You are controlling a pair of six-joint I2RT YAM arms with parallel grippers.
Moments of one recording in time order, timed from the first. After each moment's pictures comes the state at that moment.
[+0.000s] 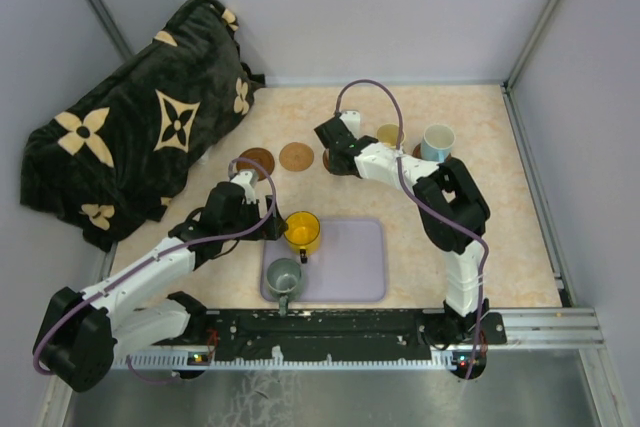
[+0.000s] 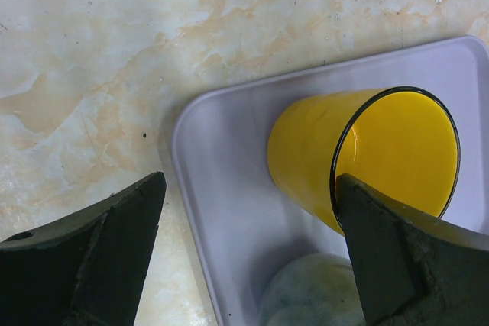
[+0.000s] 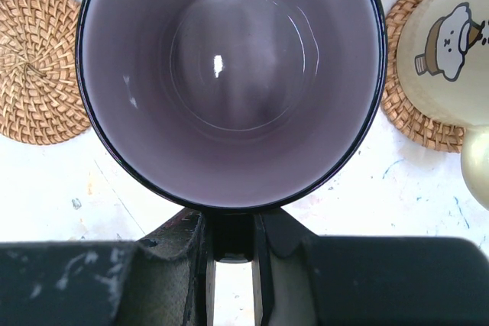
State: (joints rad) left arm -0.56 1.03 0.51 -0.18 0.02 -0.47; right arm 0.67 1.99 1.47 -0.41 0.41 0.57
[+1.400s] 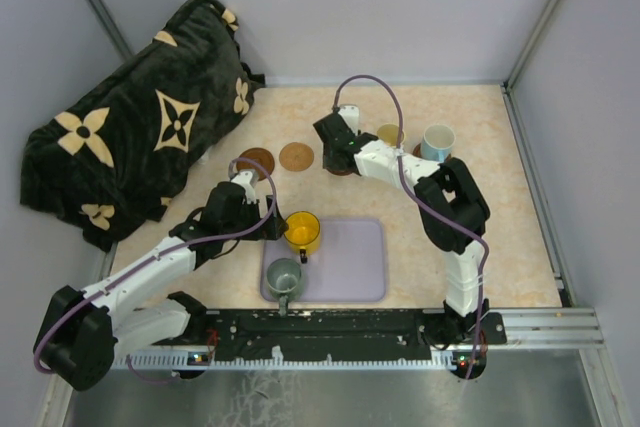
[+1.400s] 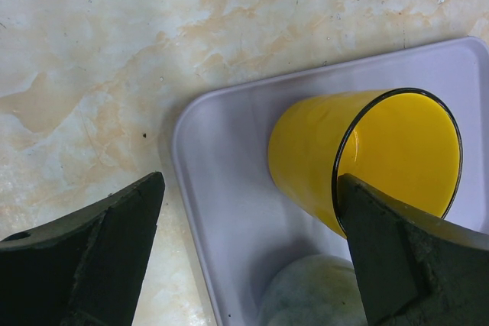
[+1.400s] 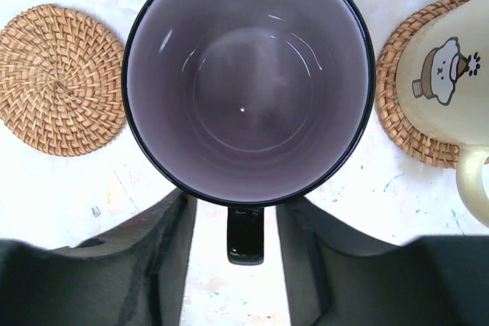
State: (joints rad) left arm -0.56 1.04 0.51 -0.18 0.02 -0.47; right arm 0.67 1.99 1.51 -0.40 0.41 0.55
